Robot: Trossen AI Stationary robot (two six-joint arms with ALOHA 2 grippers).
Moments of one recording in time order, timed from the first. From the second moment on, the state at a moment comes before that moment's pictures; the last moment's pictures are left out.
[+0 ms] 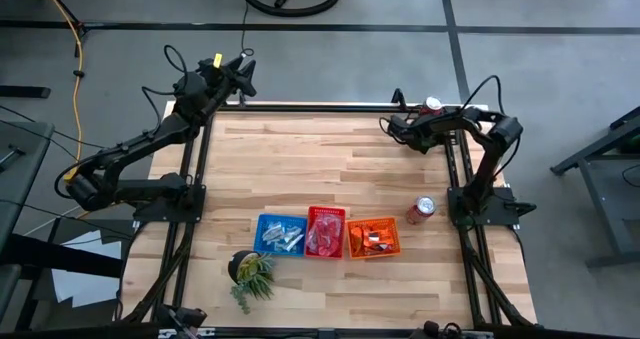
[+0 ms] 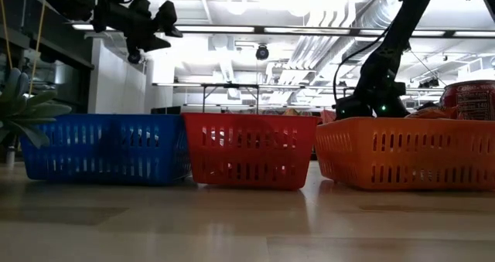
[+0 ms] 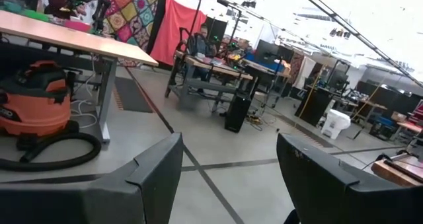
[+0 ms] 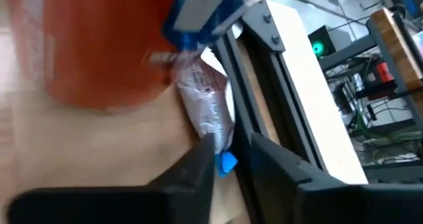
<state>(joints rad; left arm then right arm) 0.88 1.08 0.68 0.48 -0.12 -0.31 -0.78 1.79 0.78 -0.72 0.91 0.99</state>
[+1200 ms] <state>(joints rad) 1.06 1.12 0.73 0.52 0.15 -0.44 -0.77 1.63 1.14 -0.93 0.56 0.77</state>
